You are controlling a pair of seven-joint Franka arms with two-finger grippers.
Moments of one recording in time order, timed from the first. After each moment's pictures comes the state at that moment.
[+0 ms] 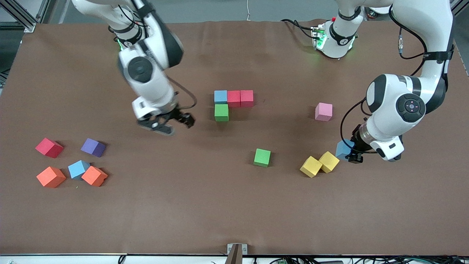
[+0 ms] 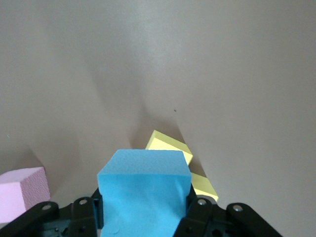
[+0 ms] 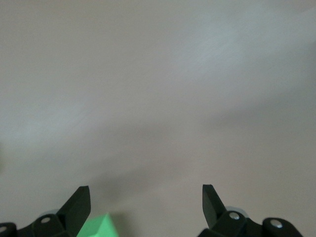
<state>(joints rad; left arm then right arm) -0.18 0.30 0.00 -1.89 0.01 2.25 -1.45 0.37 0.21 0.04 -1.96 0.01 2.18 0.79</state>
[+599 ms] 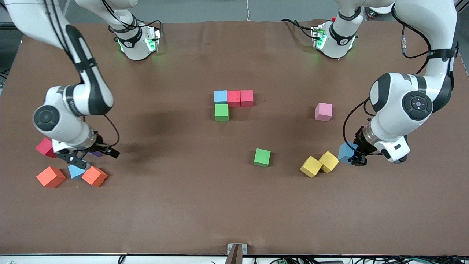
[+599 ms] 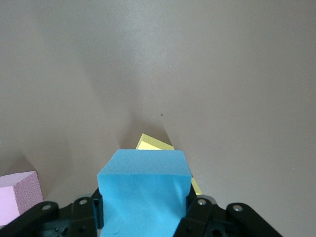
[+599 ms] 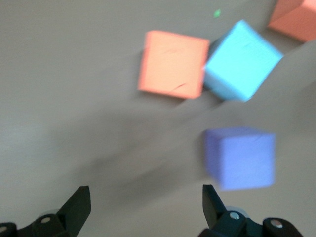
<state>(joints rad) -0.17 0.30 0.00 -1.86 0.01 2.25 -1.42 -0.09 0.36 0.03 -1.99 -0.10 2.34 0.41</state>
